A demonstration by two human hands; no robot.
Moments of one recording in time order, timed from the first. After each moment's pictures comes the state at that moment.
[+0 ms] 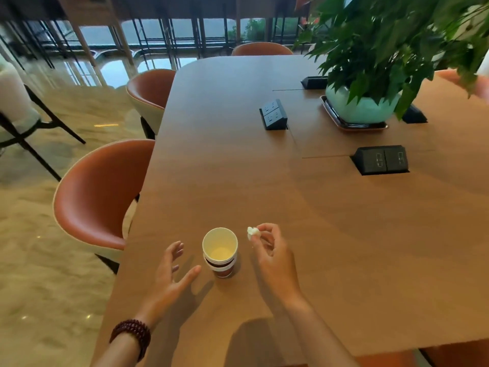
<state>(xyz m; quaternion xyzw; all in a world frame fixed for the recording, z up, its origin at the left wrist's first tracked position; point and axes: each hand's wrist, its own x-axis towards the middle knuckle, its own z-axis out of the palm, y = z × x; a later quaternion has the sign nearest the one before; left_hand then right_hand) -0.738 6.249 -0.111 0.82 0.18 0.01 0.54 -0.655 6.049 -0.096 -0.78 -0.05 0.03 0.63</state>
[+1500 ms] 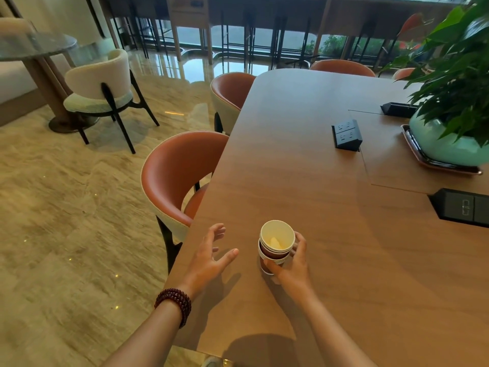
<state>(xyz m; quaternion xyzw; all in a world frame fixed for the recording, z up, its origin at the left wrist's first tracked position) -0.767 6.292 -0.084 0.82 0.22 0.11 0.52 -0.663 6.120 -0.136 -0.82 -0.13 0.13 0.54</state>
